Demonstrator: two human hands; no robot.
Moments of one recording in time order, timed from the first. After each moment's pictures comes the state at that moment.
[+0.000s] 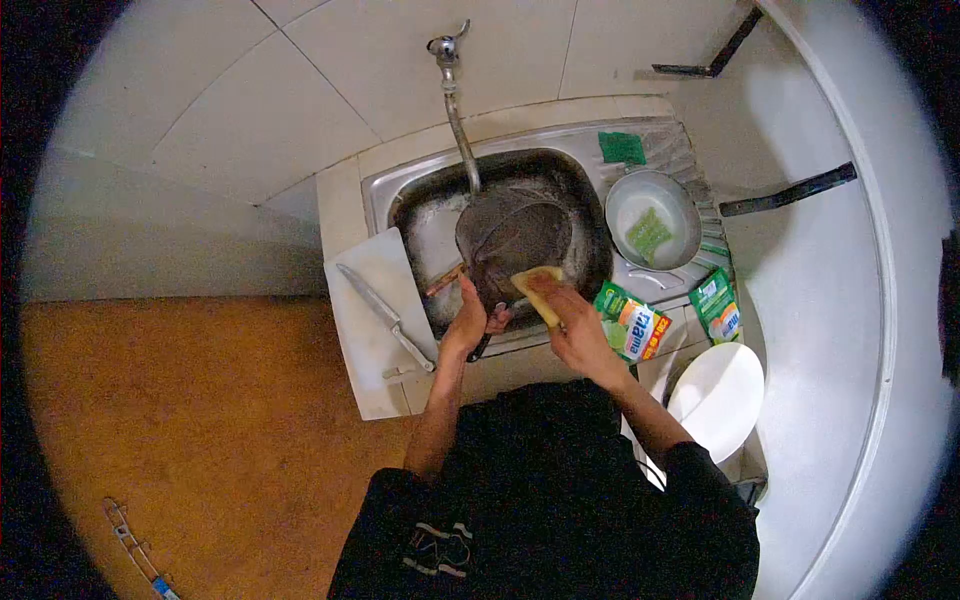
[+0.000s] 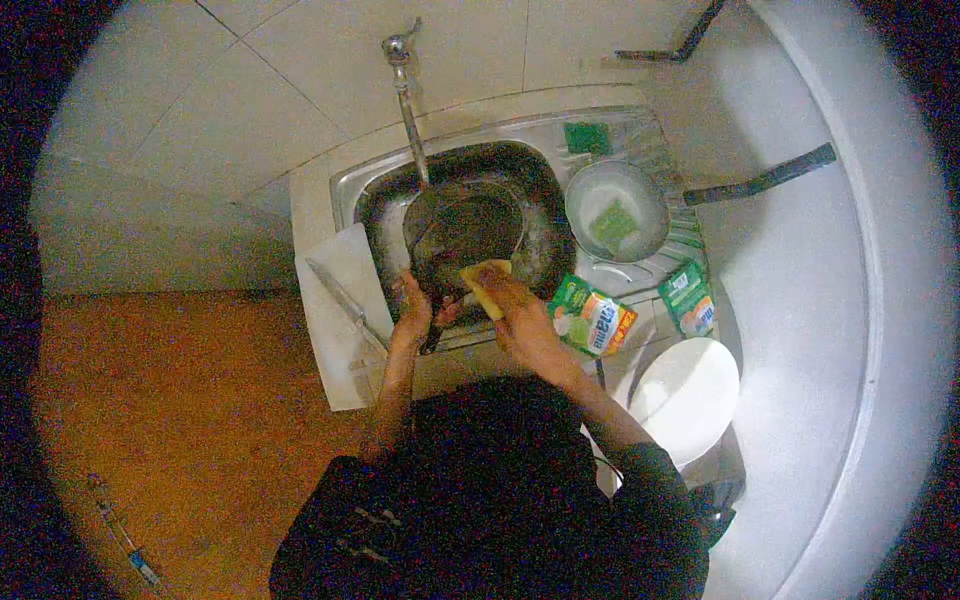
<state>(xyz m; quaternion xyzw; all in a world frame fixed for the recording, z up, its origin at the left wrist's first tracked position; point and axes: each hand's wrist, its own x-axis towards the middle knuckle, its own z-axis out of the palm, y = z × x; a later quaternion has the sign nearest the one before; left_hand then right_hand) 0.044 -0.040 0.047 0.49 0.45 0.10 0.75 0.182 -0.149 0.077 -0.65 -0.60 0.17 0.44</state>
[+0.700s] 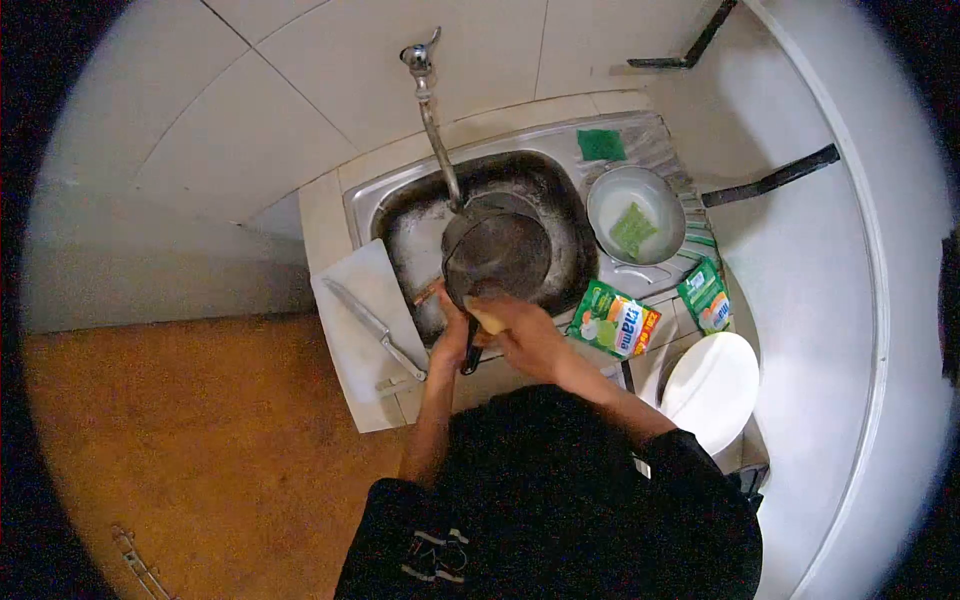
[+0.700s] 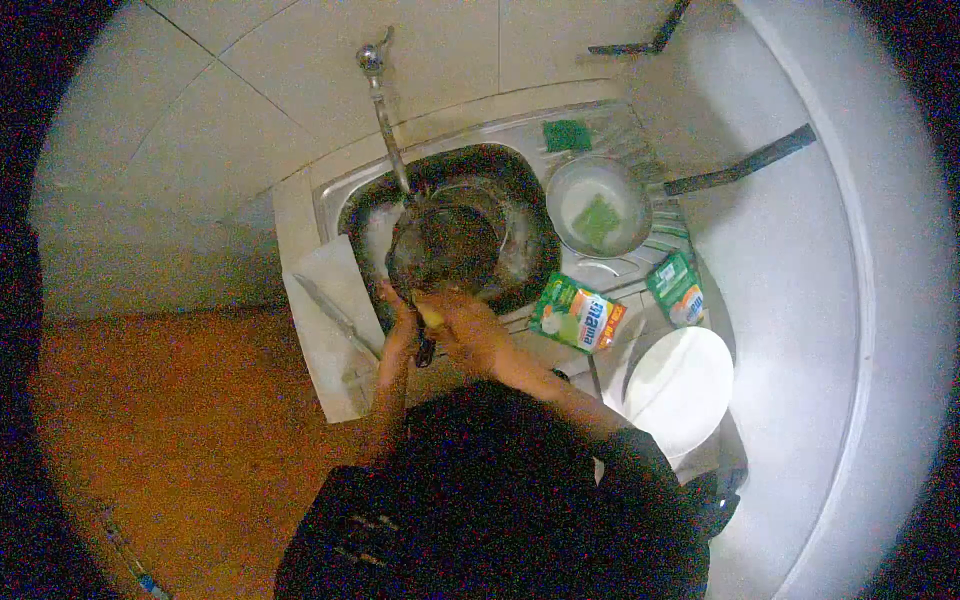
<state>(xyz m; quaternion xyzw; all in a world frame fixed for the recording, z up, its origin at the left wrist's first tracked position) 0.045 -0.045 0.017 0.31 0.47 0.16 0.81 0.155 -0.127 0.083 -0.64 -0.60 0.28 0.40</state>
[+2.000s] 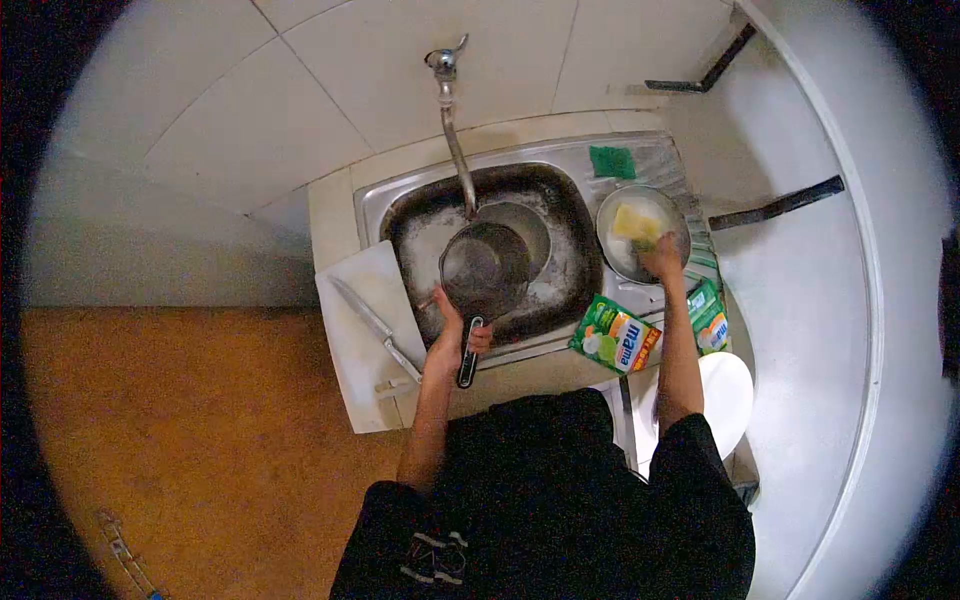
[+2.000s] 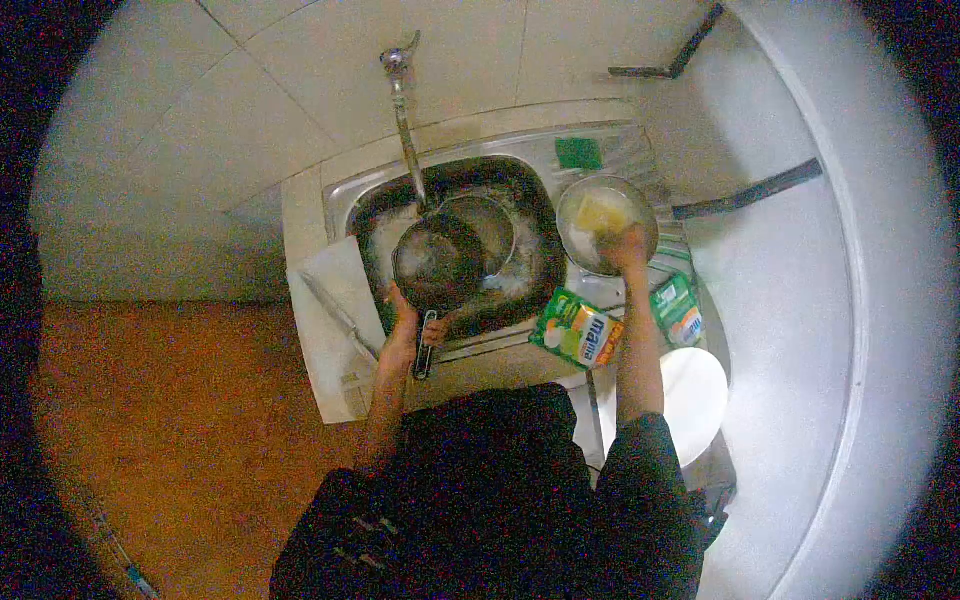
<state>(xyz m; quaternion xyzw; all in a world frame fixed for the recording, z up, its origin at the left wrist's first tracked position) 0.023 -0.021 -0.016 0.14 0.39 0.00 0.91 0.423 -0.182 -0.111 -0.88 -0.45 -0.05 0.13</state>
